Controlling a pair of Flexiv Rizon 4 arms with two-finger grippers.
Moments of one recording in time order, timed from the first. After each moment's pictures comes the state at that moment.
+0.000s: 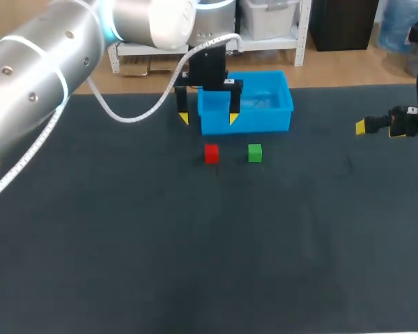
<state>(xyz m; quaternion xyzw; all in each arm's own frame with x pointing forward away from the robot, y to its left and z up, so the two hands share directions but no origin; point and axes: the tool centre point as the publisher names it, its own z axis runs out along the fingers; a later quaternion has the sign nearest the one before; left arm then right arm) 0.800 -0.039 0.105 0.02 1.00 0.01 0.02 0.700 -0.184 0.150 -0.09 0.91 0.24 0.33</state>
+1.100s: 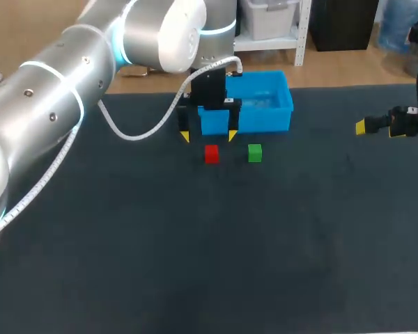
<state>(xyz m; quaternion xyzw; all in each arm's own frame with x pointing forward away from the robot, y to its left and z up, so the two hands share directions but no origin) 0.804 -0.037 0.053 -0.01 1.00 0.01 0.00 0.700 -0.184 0.150 -0.09 0.91 0.24 0.33</state>
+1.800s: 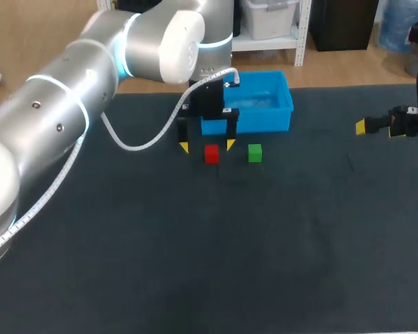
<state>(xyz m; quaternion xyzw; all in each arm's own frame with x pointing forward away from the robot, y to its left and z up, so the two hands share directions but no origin) 0.803 -0.033 0.024 -0.04 1.00 0.01 -0.02 0.700 -0.184 0.150 -0.09 0.91 0.24 0.33</state>
